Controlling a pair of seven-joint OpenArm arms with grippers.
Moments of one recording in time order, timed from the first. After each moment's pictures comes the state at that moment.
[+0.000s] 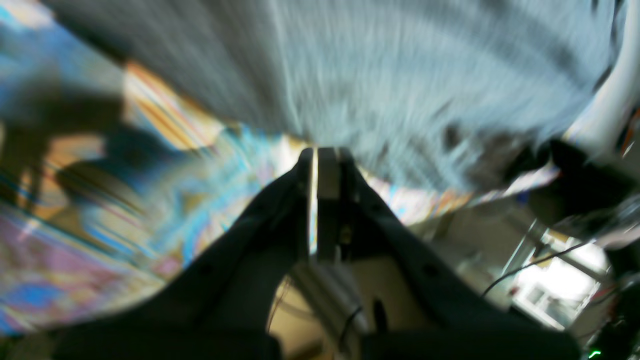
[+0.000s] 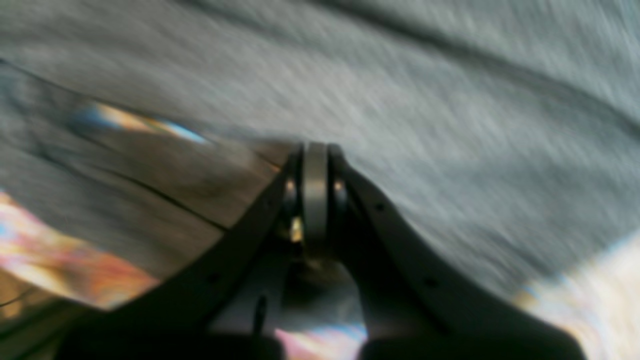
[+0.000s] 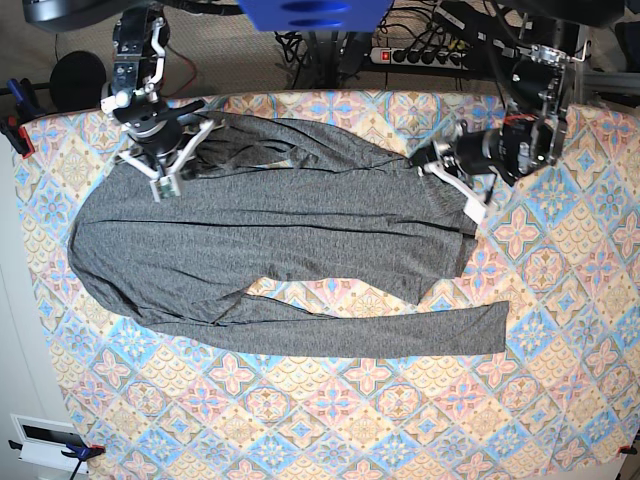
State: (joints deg) left arm 11.4 -28.6 6.9 103.7 -62.5 21.4 67.8; right arm -23.0 7.7 13.1 109.8 7.9 23.9 -46.1
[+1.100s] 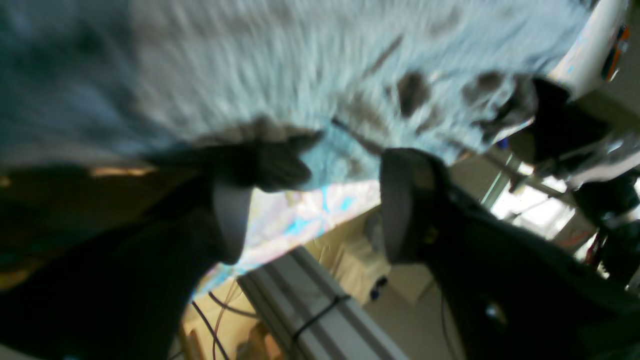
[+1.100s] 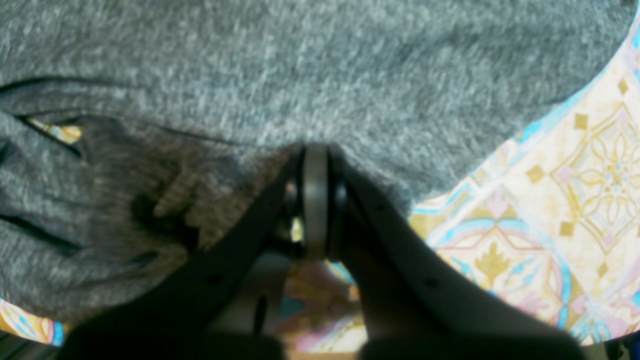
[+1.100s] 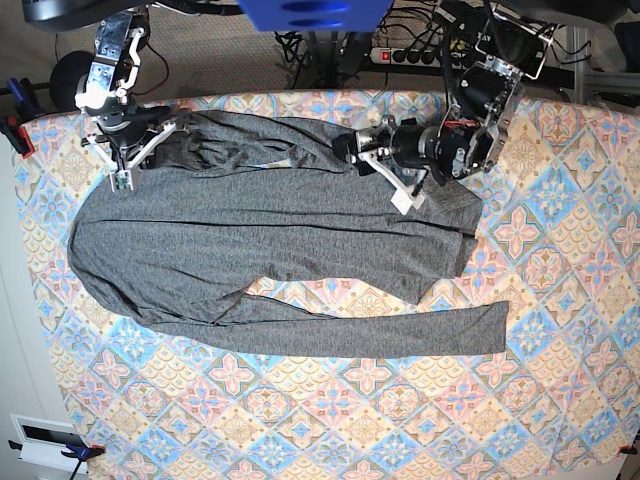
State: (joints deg) left arm 5.3 -20.5 20.8 95.9 -62.8 21.7 67.0; right arm -22.0 7.6 23.7 100.9 8.1 24.3 -43.5
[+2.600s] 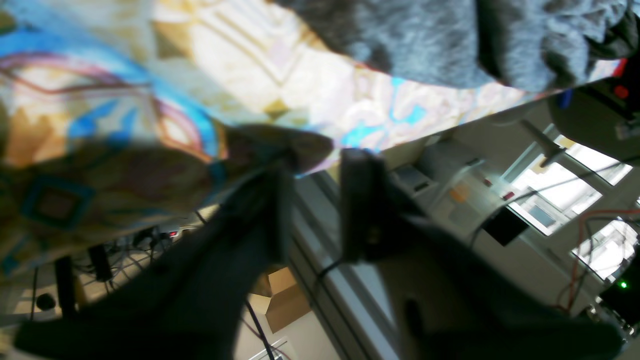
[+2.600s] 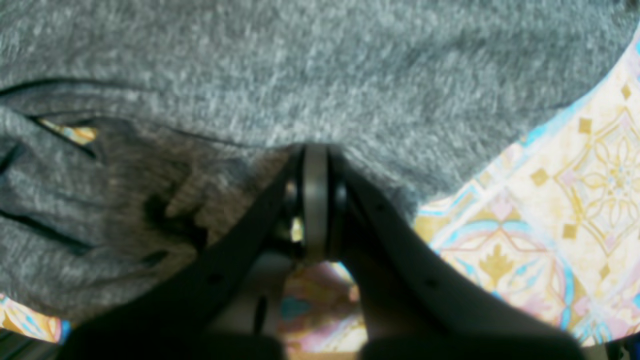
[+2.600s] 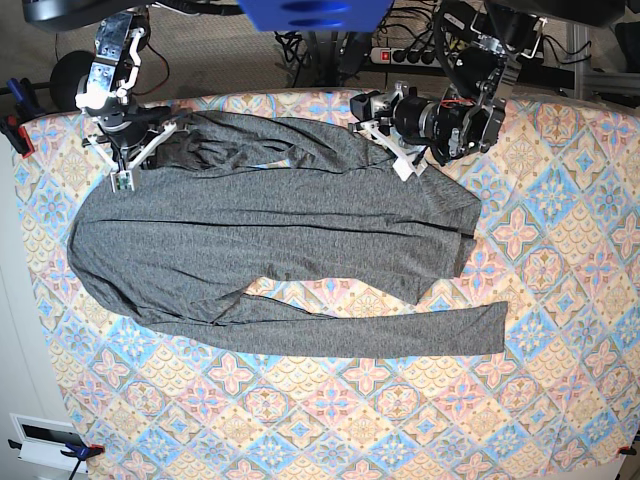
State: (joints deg) left arm 10.8 -15.5 19.7 96.5 -52.1 26.3 75.2; right arm -22.1 7.6 23.3 100.9 8.3 24.3 -43.6
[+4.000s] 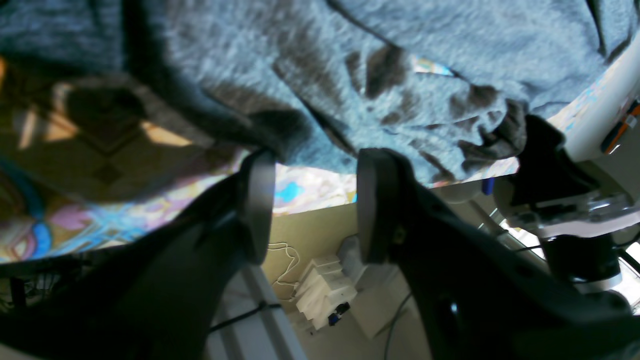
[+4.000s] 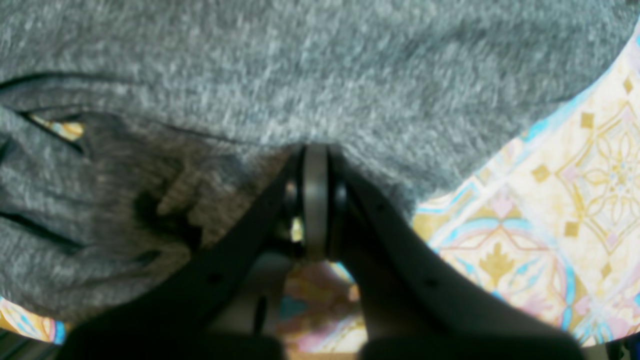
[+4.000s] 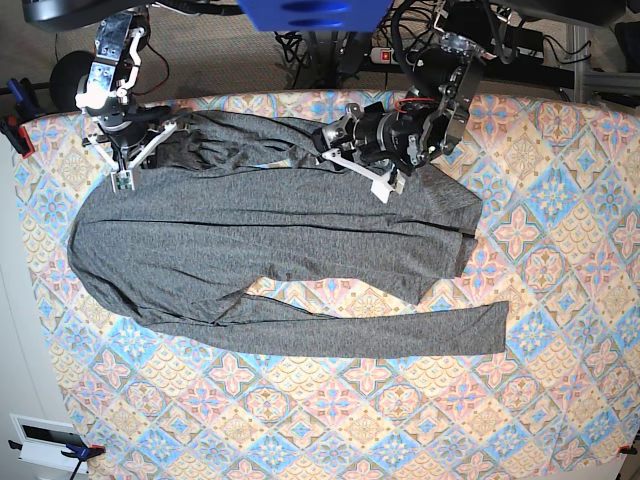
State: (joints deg) left arm 8.2 -7.5 20.7 104.4 -45.4 40.5 69.7; right arm -22.1 7.7 23.3 100.9 8.3 24.3 -43.7
